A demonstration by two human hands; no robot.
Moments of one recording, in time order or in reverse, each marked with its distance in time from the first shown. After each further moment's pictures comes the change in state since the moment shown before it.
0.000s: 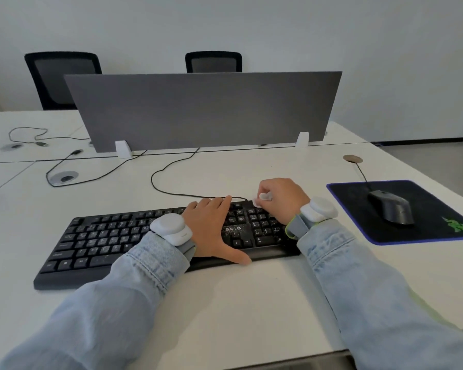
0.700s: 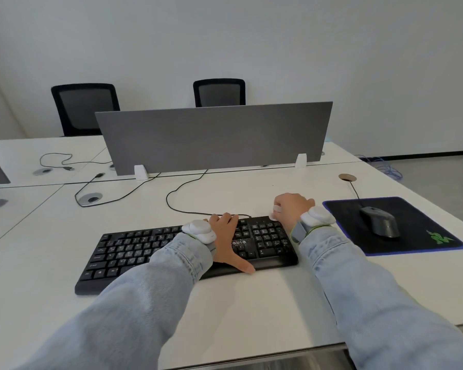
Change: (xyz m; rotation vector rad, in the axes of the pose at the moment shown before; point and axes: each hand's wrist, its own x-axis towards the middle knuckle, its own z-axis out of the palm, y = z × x) left_hand 0.009 0.003 -0.003 0.075 -0.025 -0.059; right_hand 0.000 0.001 -0.028 -0.158 -0.061 0.220
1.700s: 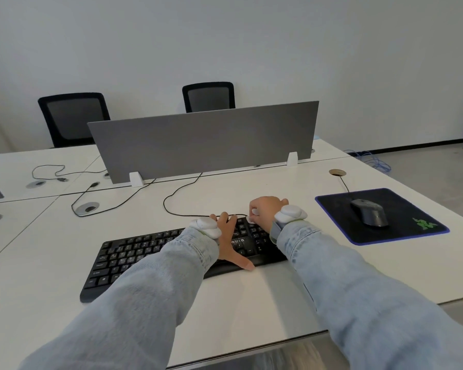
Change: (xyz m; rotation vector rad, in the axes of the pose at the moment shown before) left_hand 0.001 0.006 -0.012 0.090 -0.152 -0.053; right_hand -0.003 -0.038 0.015 -0.011 -0.034 -0.093
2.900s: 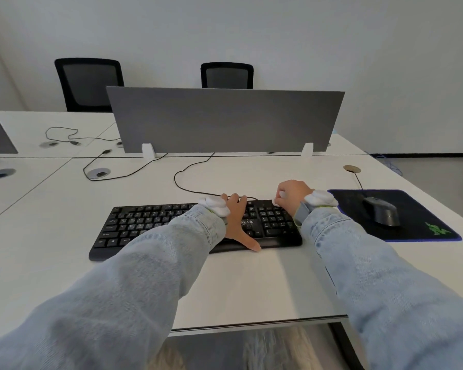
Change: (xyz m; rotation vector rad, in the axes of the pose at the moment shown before) left_hand -0.003 0.000 0.007 -0.092 0.122 0.050; right_hand -0.007 0.027 -0.014 0.048 -0.034 0.032
